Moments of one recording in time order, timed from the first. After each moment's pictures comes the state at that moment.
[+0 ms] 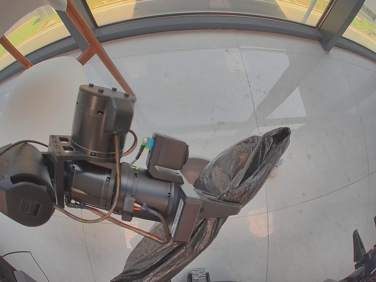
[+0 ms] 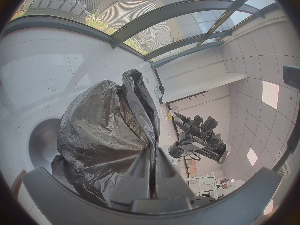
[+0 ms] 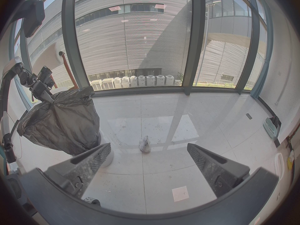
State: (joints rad) left arm -0.80 1.61 -1.02 -0.15 -0.64 -0.19; right arm 0.00 0.02 -0.02 0.00 -0.02 0.02
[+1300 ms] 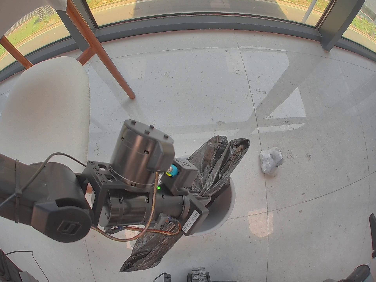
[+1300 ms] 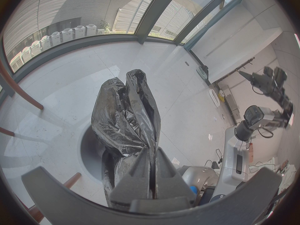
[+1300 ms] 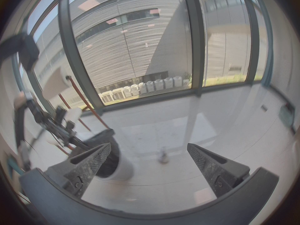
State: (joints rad) left arm -0.84 1.73 -0.98 -0.17 -0.05 0.08; right arm 0.15 0.14 -0.17 -0.04 -0.03 0.13
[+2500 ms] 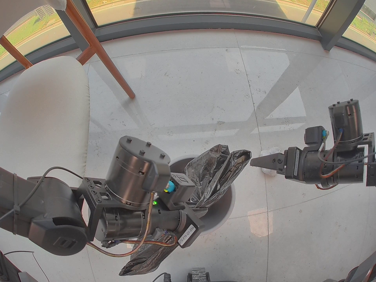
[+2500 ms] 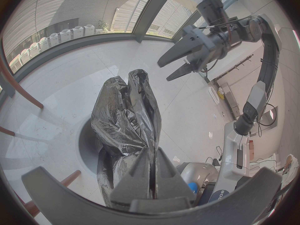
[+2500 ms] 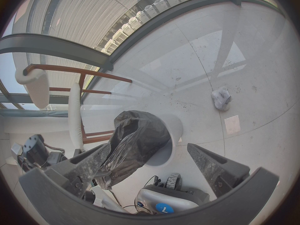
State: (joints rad) left arm -0.87 1.71 -0.88 -0.23 -0.03 0.09; right arm 0.55 1.53 -0.87 -0.07 0.12 0.57
